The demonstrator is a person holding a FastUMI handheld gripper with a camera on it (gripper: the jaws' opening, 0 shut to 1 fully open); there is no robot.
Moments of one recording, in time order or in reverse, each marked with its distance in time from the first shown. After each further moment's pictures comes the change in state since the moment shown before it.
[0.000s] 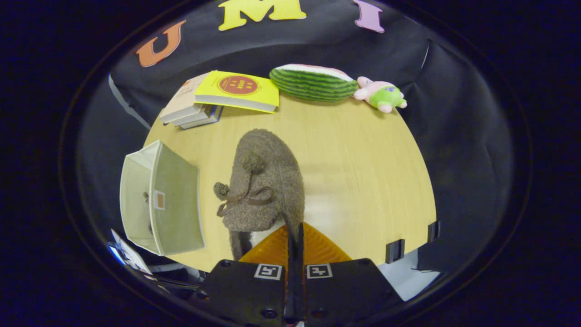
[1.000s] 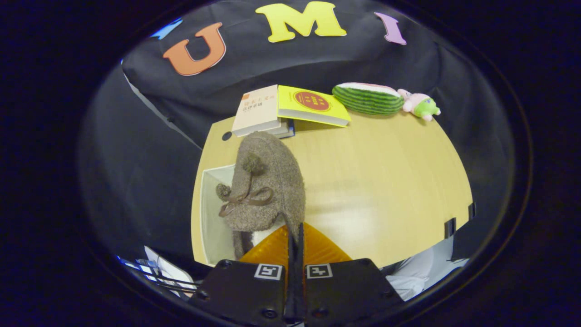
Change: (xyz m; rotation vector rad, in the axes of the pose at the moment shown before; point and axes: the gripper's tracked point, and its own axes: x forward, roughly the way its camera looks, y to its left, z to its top) arm -0.051 0.218 0.001 0.083 -0.096 0.174
